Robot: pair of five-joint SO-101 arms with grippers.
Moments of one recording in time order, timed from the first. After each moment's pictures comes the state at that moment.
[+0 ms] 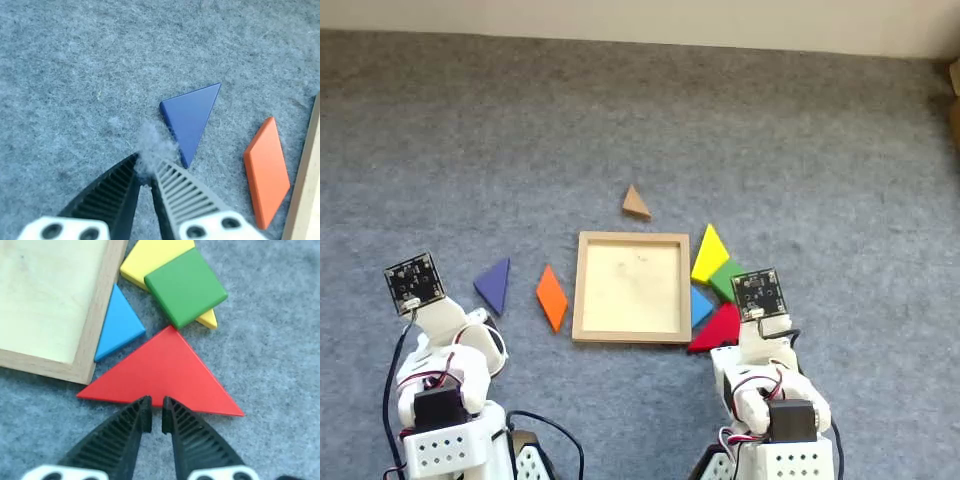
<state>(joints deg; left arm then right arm) -18.9 -101.3 96.0 63.9 16.6 -8.6 -104.5 95.9 71.5 12.0</state>
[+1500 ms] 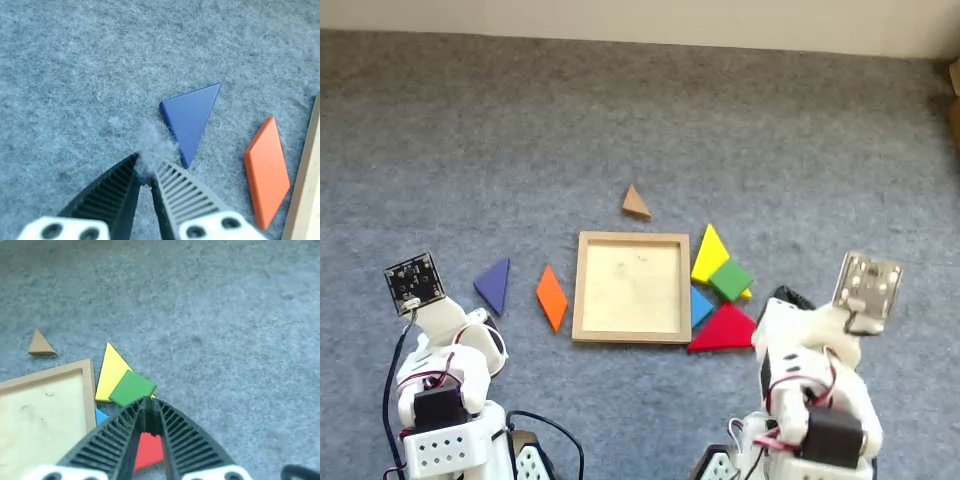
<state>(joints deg) -18.9 -101.3 96.0 63.9 16.6 3.8 -88.3 64.8 71.6 -5.7</state>
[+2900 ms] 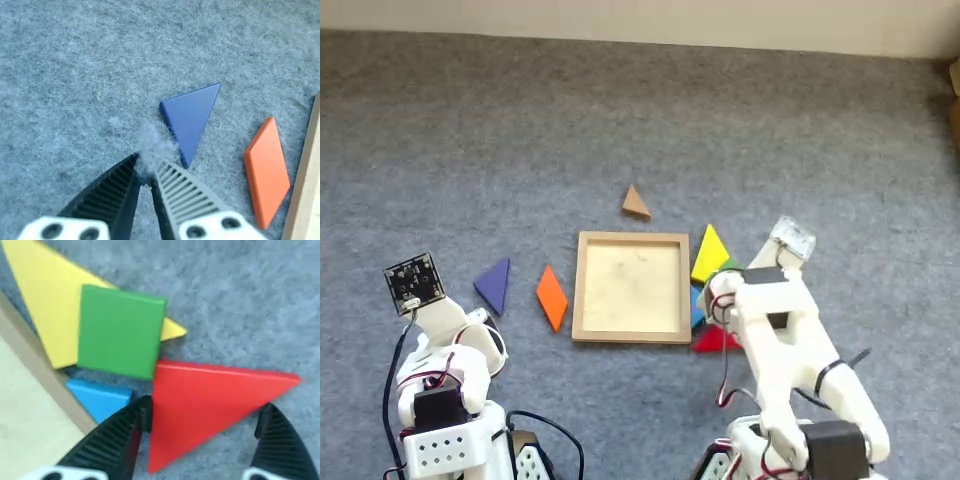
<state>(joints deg) -18.9 -101.3 96.0 63.9 16.6 -12.0 -18.5 56.1 50.7 -40.1</state>
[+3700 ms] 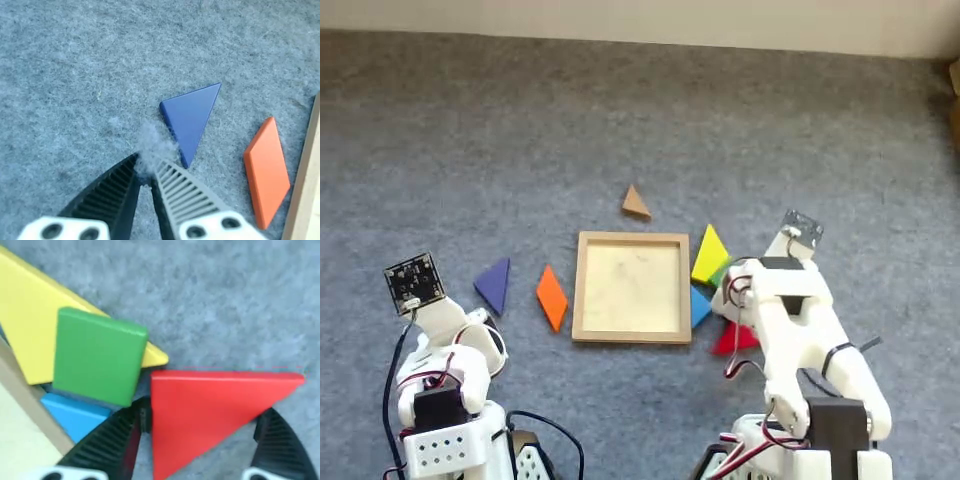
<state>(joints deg) -18.9 -101.3 96.0 63.9 16.6 -4.8 -12.7 52.7 50.4 -23.7</state>
